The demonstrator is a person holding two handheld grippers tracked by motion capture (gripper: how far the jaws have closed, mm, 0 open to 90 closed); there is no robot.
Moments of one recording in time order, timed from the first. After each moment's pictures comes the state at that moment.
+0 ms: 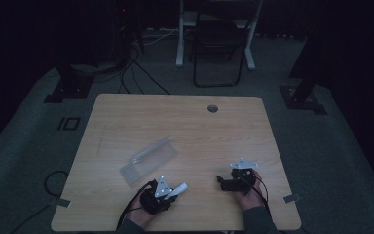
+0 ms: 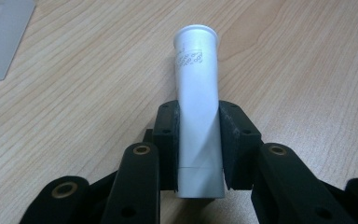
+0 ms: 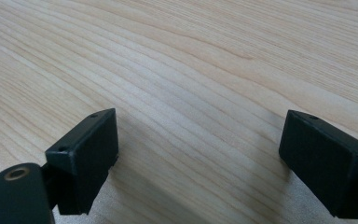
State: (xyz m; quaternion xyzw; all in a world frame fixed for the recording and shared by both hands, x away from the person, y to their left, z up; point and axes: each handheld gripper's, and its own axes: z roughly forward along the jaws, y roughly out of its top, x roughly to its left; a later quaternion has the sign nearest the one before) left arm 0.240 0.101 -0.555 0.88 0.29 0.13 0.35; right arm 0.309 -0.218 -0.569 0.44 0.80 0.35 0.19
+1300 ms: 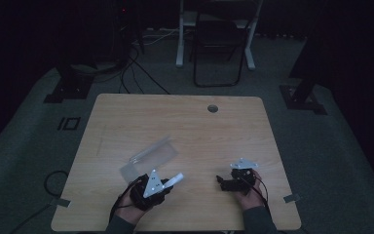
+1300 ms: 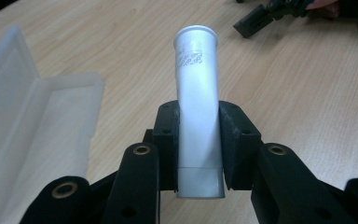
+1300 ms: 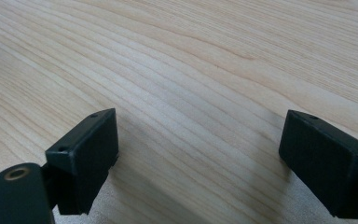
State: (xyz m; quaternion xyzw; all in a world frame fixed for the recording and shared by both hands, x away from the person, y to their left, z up) left arm 0.230 0.118 -0.494 0.87 0.25 0.20 0.38; right arm 0.309 -0.218 -0.569 0.44 0.80 0.35 0.19
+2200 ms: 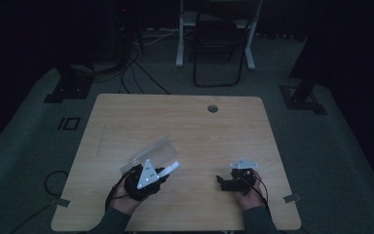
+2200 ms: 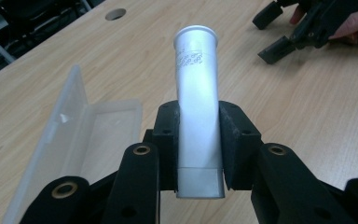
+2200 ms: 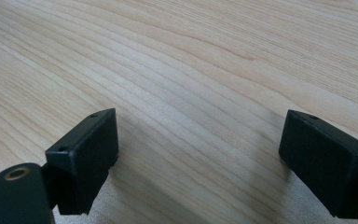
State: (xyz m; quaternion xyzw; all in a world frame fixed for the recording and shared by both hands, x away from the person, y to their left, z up) left arm 0.243 0.130 -0.465 0.85 0.25 0.24 0.39; right arm 0.309 -0.218 -0.569 0.44 0.80 0.35 0.19
